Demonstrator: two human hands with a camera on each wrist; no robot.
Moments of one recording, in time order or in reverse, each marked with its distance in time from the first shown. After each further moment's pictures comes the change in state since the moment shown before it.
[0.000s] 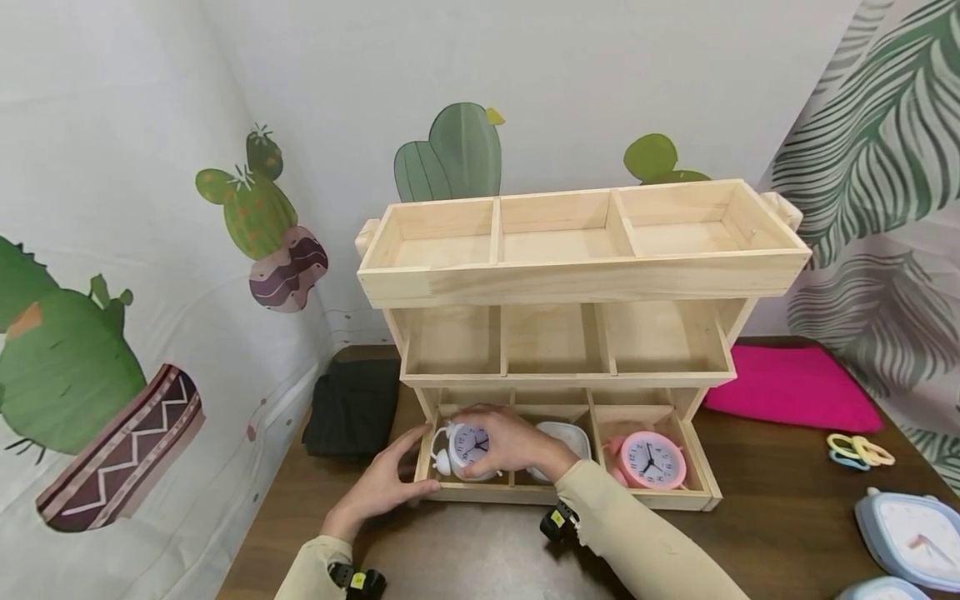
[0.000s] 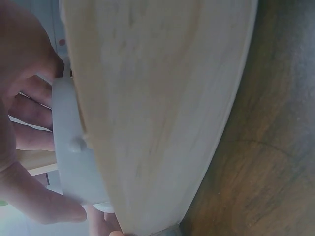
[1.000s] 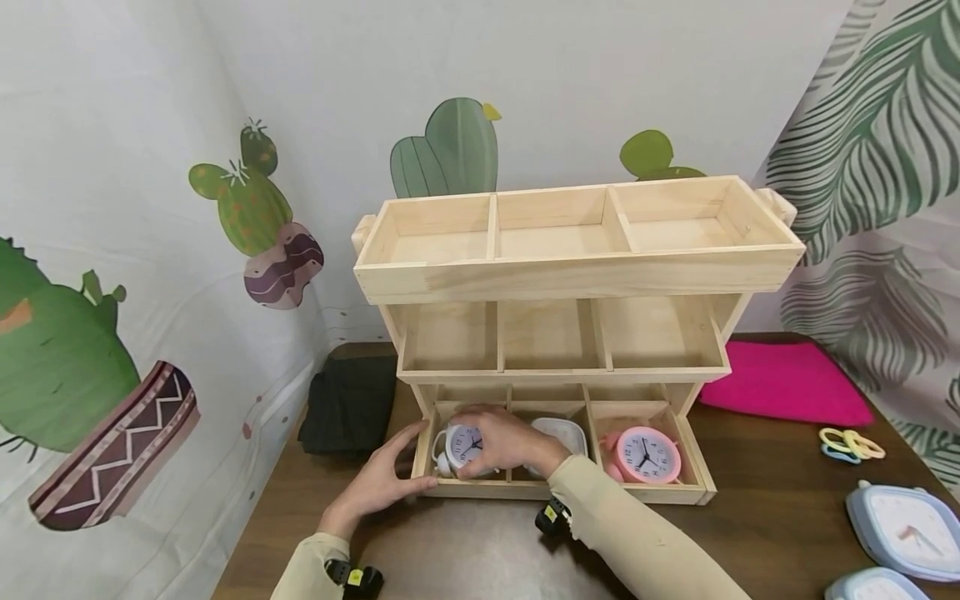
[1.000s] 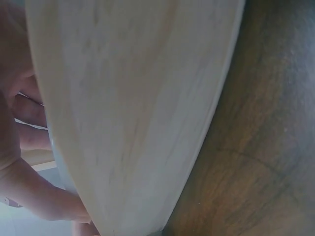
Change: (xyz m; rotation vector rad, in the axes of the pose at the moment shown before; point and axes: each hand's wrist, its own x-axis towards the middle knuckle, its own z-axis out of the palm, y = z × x) left_hand 0.001 -0.010 0.000 0.037 -0.017 -0.062; right_hand 0.005 0.003 0.009 -0.038 -0.066 0.036
